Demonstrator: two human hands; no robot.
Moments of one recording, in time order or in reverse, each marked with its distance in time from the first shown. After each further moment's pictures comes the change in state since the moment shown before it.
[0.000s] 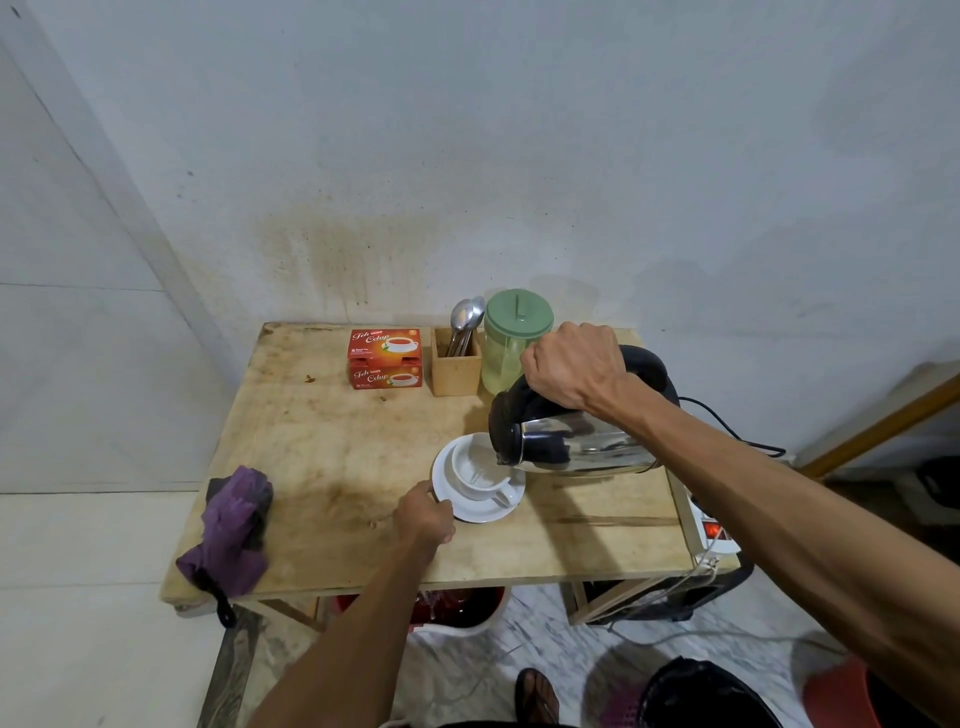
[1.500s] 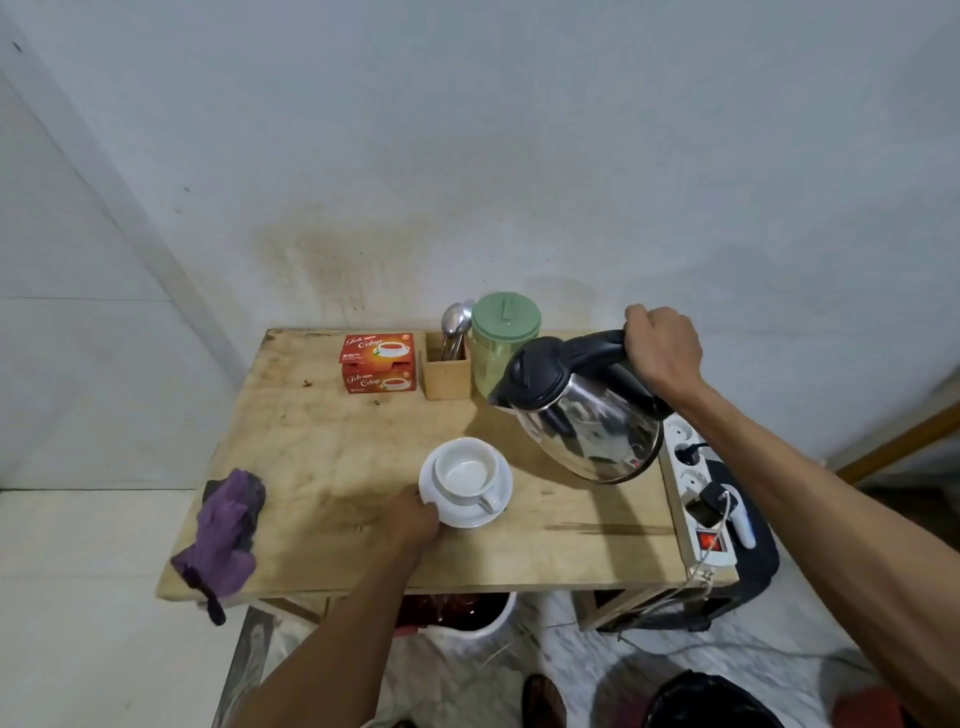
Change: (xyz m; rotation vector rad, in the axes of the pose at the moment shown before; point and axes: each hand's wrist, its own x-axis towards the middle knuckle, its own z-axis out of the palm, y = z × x) left_hand -0.045 0.035 0.000 0.068 0.006 0.082; right_hand -0.008 0.114 0.014 0.675 0.153 0.605
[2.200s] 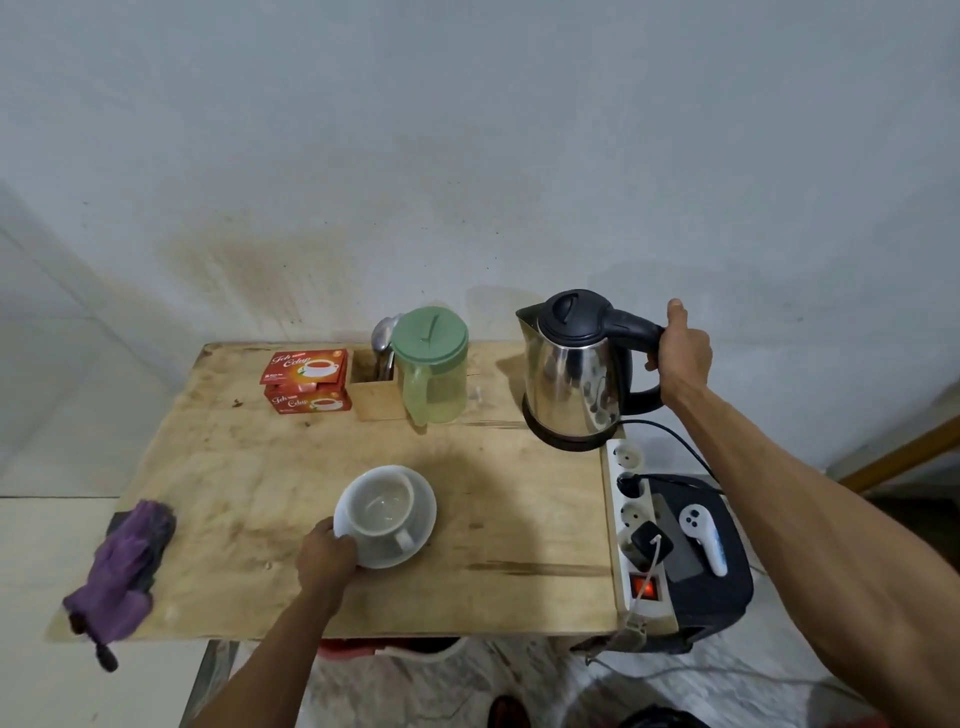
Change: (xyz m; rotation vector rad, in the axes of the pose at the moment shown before) left_hand 0.019 -0.010 0.035 0.027 0.326 -0.140; right_hand 0.114 0.124 -0.016 0.542 0.069 0.457
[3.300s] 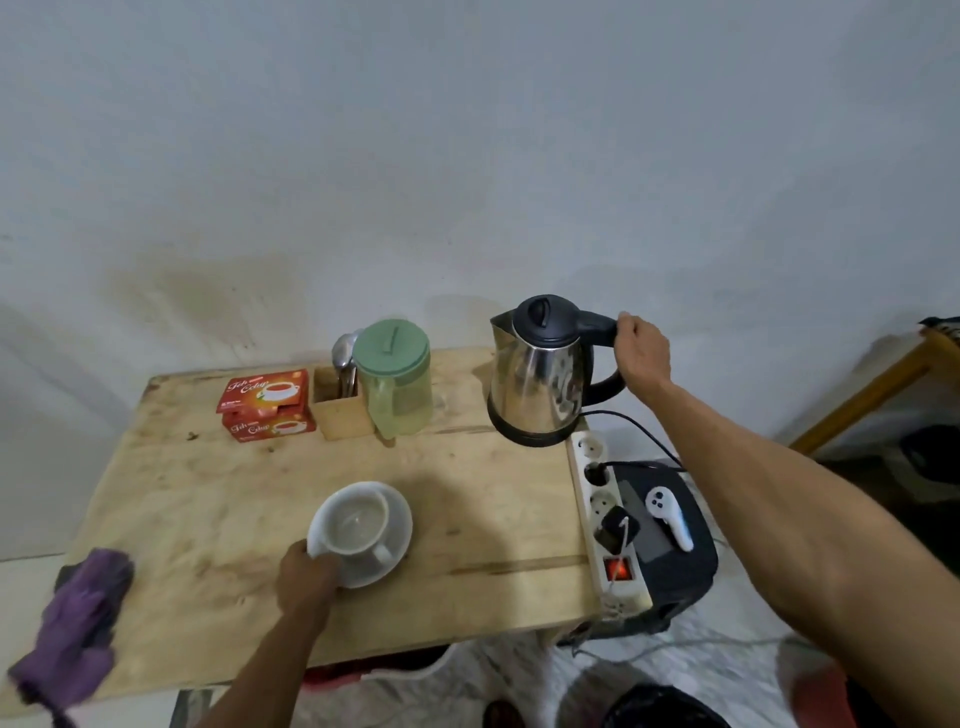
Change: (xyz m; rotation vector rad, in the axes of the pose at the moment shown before) left_hand -0.007 0.011 -0.005 -0.028 -0.007 -0.037; right_hand 0.004 0.014 -0.013 -0.312 -0.011 -0.204
